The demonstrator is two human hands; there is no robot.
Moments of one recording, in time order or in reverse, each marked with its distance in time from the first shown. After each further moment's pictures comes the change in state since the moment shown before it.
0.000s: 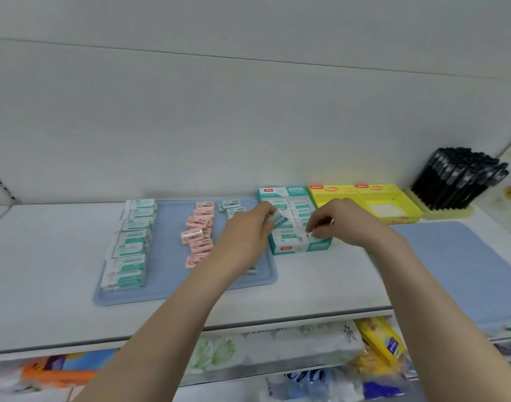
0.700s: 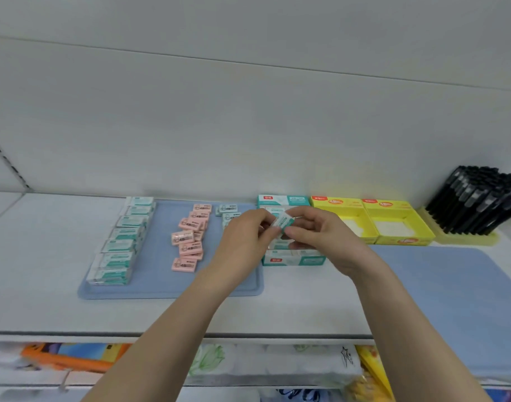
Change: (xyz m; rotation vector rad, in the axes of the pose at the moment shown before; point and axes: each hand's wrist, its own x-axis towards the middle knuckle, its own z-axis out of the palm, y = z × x) left_hand 0.015 0.015 0.025 -0.138 0.185 -0.105; right_hand 0.003 -0.007 0.022 1.084 -0.035 -0.080
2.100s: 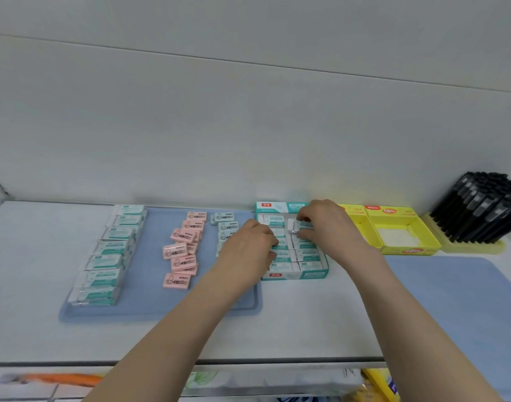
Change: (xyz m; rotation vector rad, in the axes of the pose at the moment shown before) left_hand 0.032 -0.030 0.023 0.526 -0.260 0.219; right_hand 0.063 0.006 -0.023 -1.409 0.158 -0.121
